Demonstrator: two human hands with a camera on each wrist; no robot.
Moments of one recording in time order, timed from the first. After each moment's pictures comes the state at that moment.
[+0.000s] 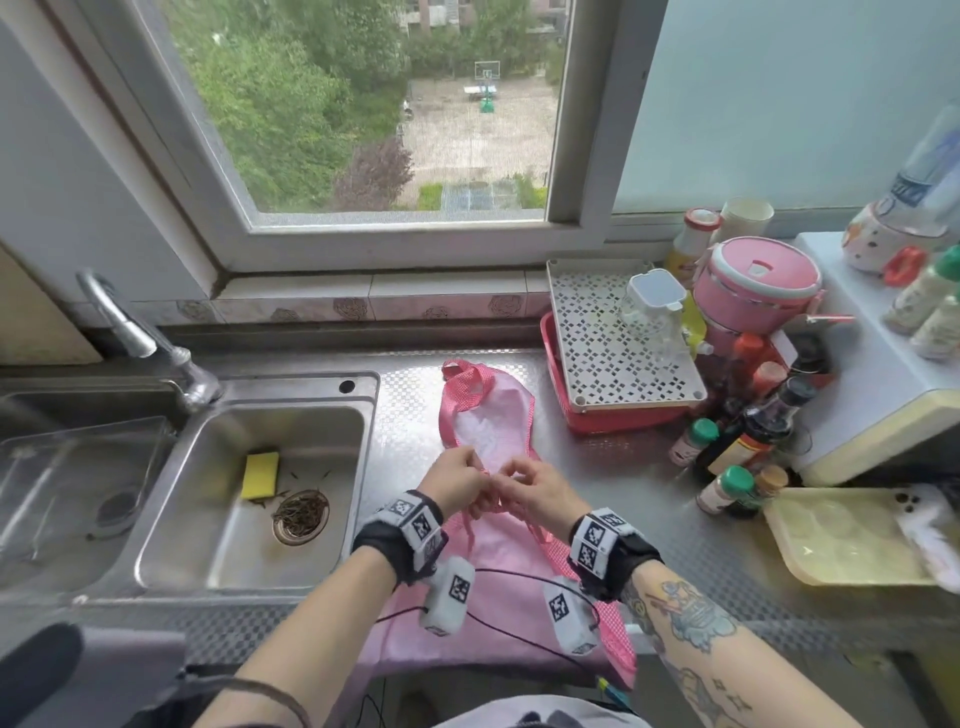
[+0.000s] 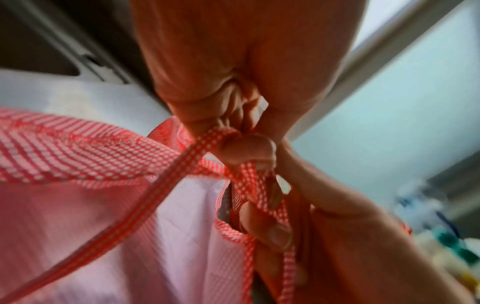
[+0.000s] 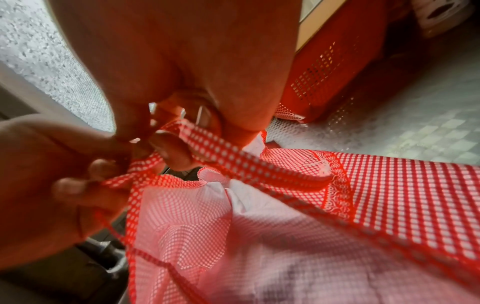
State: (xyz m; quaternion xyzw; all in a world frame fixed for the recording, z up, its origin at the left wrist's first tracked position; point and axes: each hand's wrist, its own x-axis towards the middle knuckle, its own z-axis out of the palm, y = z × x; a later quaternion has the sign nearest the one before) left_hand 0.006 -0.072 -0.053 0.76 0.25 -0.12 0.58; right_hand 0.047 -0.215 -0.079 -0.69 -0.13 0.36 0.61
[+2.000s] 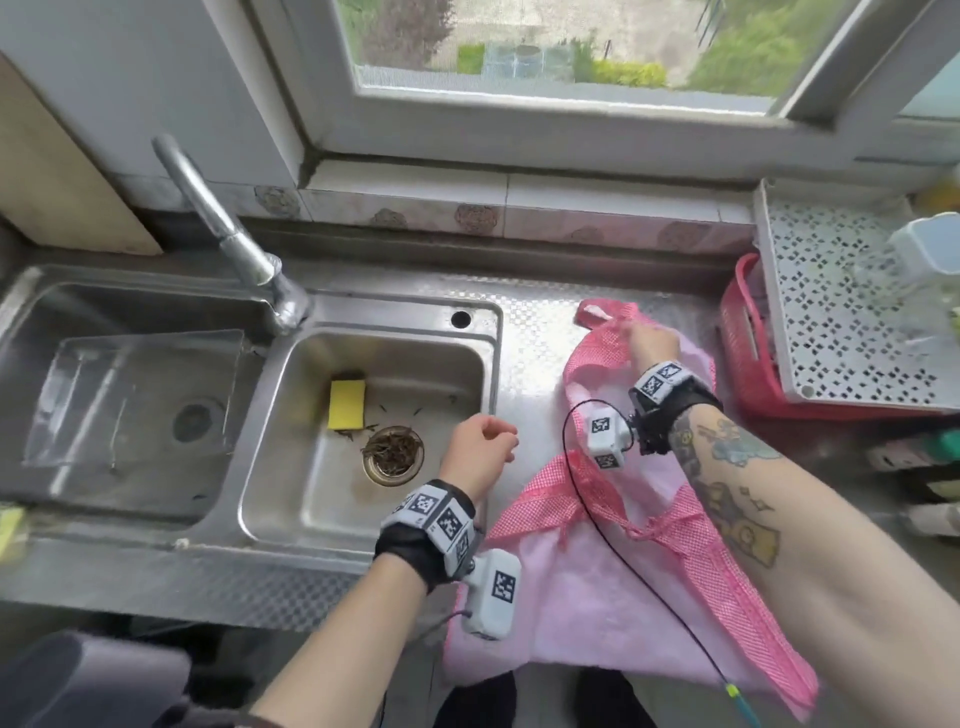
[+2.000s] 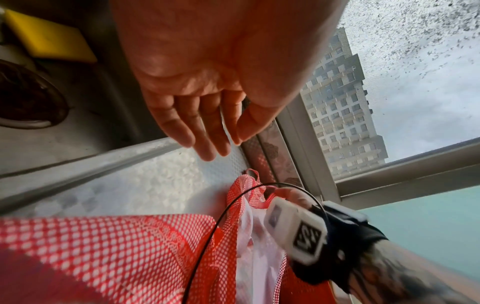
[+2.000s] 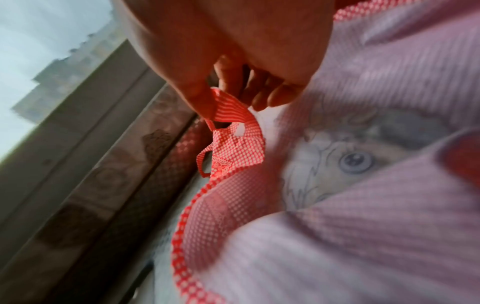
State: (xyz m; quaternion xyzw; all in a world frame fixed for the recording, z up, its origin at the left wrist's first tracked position) left_hand -0.032 0.099 -0.104 0.70 0.38 -0.07 0.61; right_hand 0.181 -0.034 -0.109 -0.86 0.13 0.21 0.45
